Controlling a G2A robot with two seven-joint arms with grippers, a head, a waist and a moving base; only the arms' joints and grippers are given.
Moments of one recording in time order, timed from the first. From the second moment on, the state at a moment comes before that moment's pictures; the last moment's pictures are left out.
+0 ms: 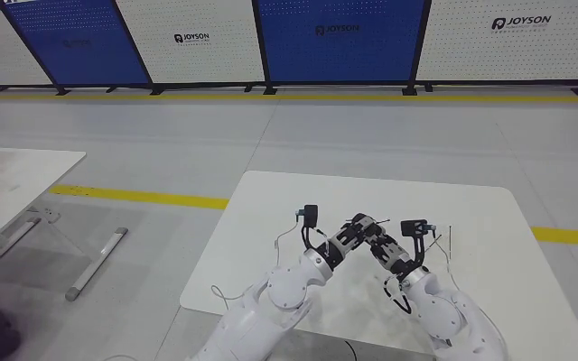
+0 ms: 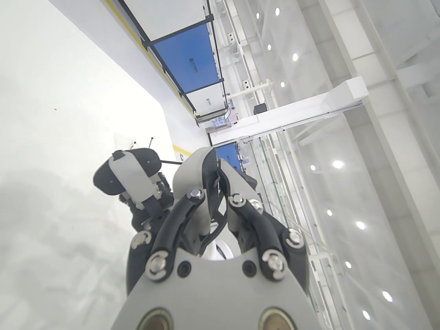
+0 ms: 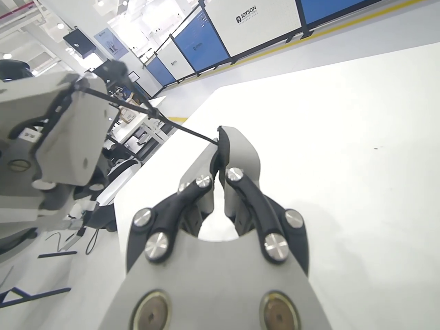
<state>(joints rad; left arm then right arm) 1.34 -1.37 -1.00 -1.65 -0.11 -0.04 -0.10 -1.31 -1.28 1.10 -1.44 -0.65 -0.28 0.19</state>
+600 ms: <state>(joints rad) 1.37 -1.36 -1.01 -1.70 -0.10 -0.06 -0.11 -1.30 -1.29 1.10 -1.42 -0.67 -0.28 0.19</state>
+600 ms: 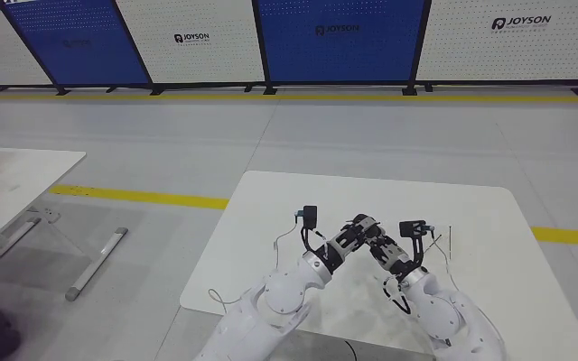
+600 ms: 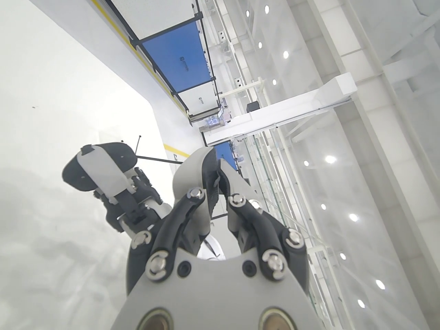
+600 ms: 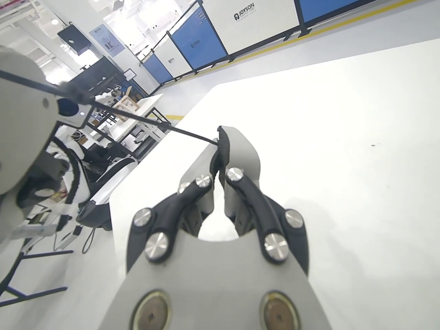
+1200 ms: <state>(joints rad) 1.36 -1.36 -1.03 -1.66 -0.09 -0.05 -0.02 -1.33 -1.29 1.15 -1.45 -0.61 -0.28 0.14</state>
